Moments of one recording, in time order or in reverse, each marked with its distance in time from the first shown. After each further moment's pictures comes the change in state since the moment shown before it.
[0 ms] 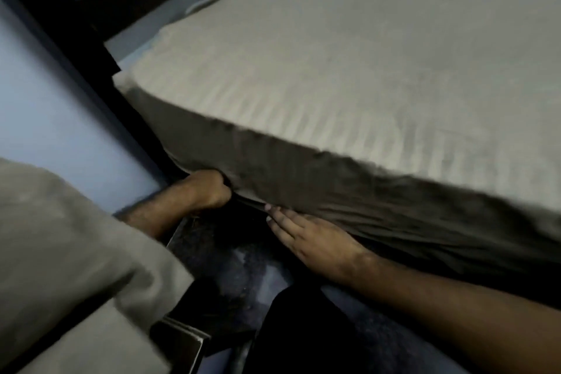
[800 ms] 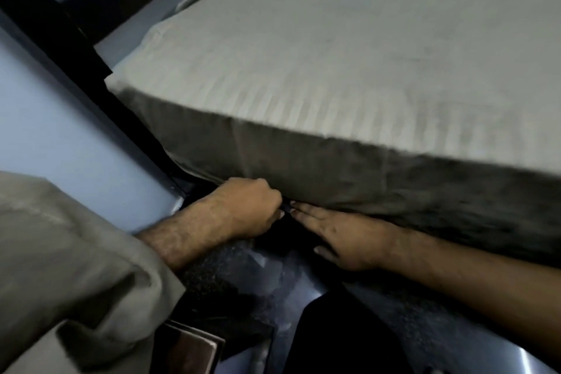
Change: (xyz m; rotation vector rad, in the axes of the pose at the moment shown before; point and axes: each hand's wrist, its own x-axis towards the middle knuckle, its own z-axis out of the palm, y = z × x) left_hand -0.059 0.066 0.001 0.664 0.054 0.580; right_hand -0.009 0.019 -0.018 0.413 -0.140 0.131
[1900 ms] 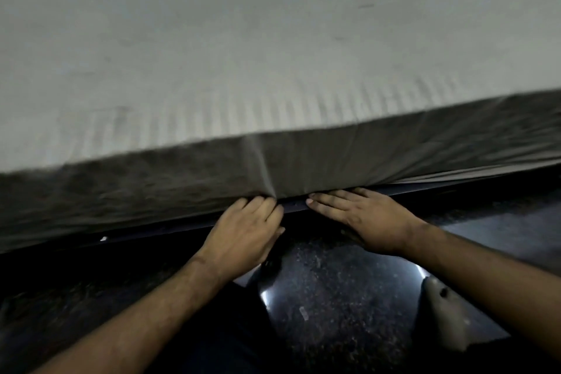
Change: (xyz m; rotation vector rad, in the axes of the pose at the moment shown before) left_hand 0.095 0.316 -0.037 -0.037 0.847 0.534; right_hand -0.404 0.087 0.034 -0.168 -0.002 0.580
